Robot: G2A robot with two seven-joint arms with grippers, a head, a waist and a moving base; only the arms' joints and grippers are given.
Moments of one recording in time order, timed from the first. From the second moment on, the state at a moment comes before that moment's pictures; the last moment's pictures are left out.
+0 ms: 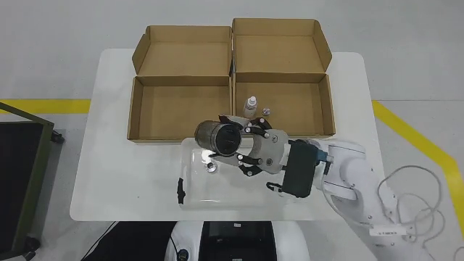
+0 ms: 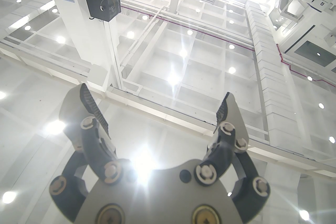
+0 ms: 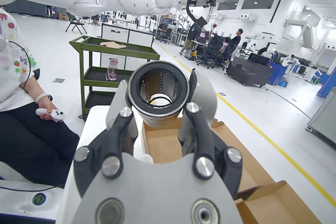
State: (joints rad) left arm -0.17 -0.33 -0.48 -1.21 3.07 0.34 0.06; right arm -1.13 -1.14 1.07 -2.05 -1.18 -0.71 -0.16
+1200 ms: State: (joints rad) left arm -0.17 -0.33 -0.48 -1.21 3.07 0.34 0.06; right arm -0.89 -1.19 0.97 -1.85 -0.97 -0.66 0.08
